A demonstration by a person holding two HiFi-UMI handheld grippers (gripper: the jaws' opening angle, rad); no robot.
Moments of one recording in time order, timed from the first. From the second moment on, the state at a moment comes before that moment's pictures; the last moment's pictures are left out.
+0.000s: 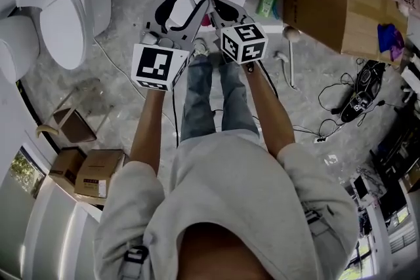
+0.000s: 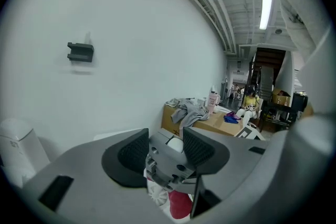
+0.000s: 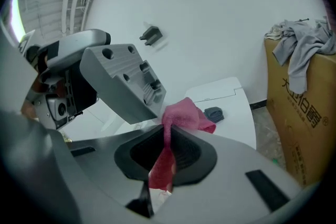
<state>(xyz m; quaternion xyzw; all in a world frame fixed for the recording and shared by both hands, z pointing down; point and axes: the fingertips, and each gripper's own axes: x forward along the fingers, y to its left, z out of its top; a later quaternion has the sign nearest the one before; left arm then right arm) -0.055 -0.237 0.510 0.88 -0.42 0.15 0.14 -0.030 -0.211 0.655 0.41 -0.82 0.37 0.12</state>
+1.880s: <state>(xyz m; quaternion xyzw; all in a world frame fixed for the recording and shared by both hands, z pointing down) -0.055 -0.236 0.513 0.88 -0.42 0.16 0.15 -0.024 -0.189 0.644 0.45 -0.83 0.31 0.16</state>
